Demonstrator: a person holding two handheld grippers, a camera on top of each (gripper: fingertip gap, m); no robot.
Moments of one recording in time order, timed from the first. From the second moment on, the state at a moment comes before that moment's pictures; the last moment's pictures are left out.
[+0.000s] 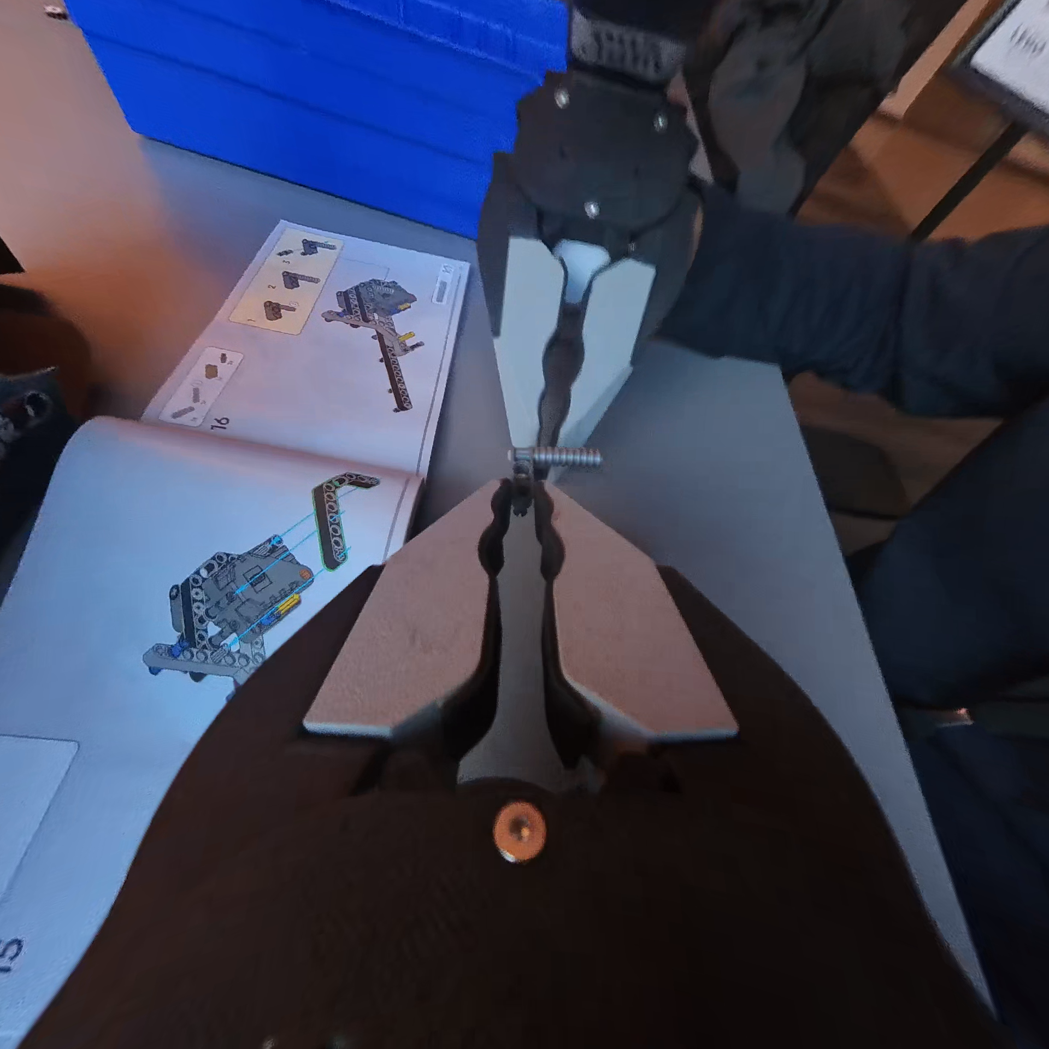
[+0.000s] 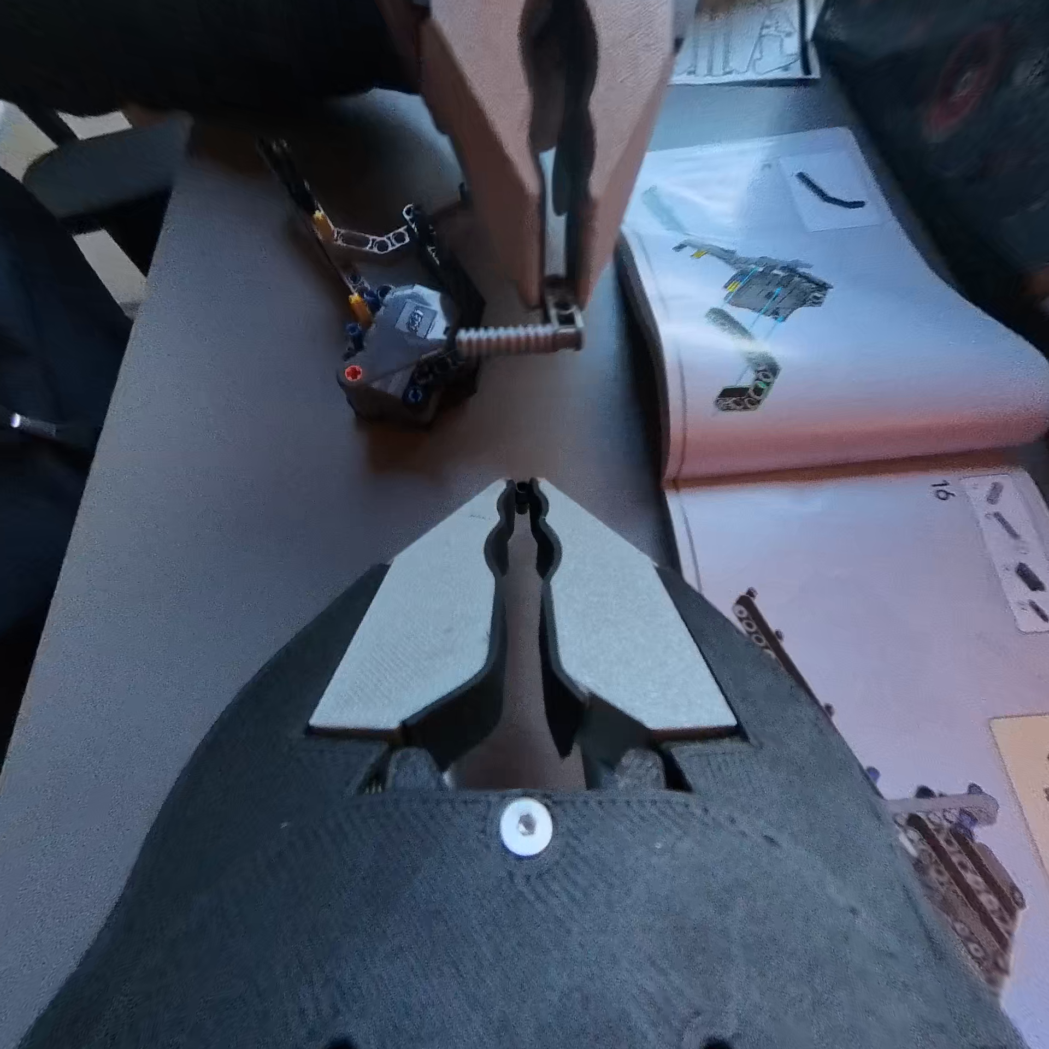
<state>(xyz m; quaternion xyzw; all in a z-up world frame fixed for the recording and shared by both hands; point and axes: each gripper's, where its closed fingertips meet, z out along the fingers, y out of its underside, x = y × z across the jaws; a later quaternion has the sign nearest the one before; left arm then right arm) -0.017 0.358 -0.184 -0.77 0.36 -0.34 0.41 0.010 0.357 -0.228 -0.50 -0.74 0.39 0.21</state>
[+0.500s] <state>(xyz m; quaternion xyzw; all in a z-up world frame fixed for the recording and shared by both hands) -0.018 0.359 -0.200 -0.78 0.35 -0.33 0.39 0.017 0.360 -0.246 -0.49 -0.77 0.35 0.20</state>
